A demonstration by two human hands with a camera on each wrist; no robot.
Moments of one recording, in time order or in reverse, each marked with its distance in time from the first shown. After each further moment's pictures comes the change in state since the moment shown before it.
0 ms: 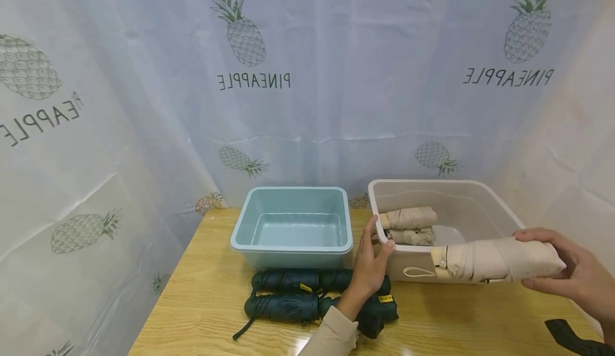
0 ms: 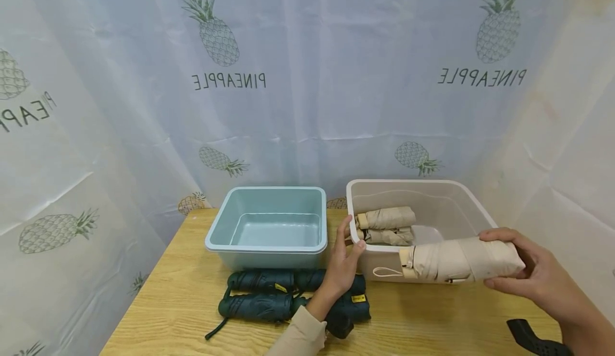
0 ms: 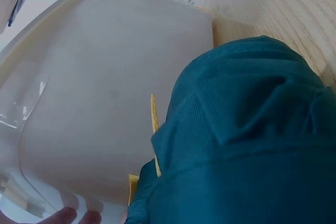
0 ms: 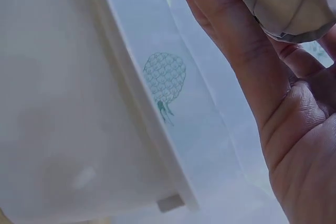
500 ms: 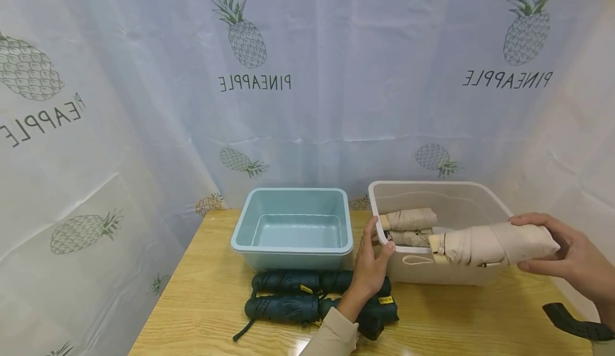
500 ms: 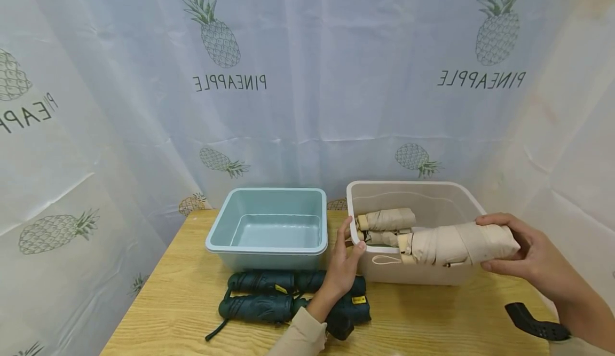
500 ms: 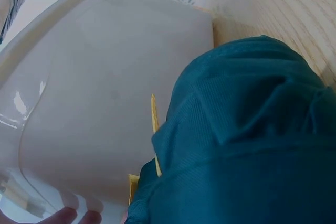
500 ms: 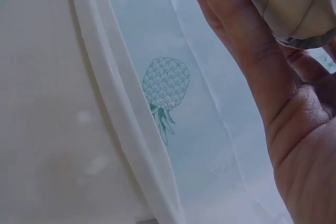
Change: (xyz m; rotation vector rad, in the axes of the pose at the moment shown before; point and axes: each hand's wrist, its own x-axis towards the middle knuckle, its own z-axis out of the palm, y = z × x) left_hand 0.001 -0.002 0.000 0.002 -0.003 -0.004; right_hand 0.026 -0.004 -0.011 -0.092 -0.018 0.018
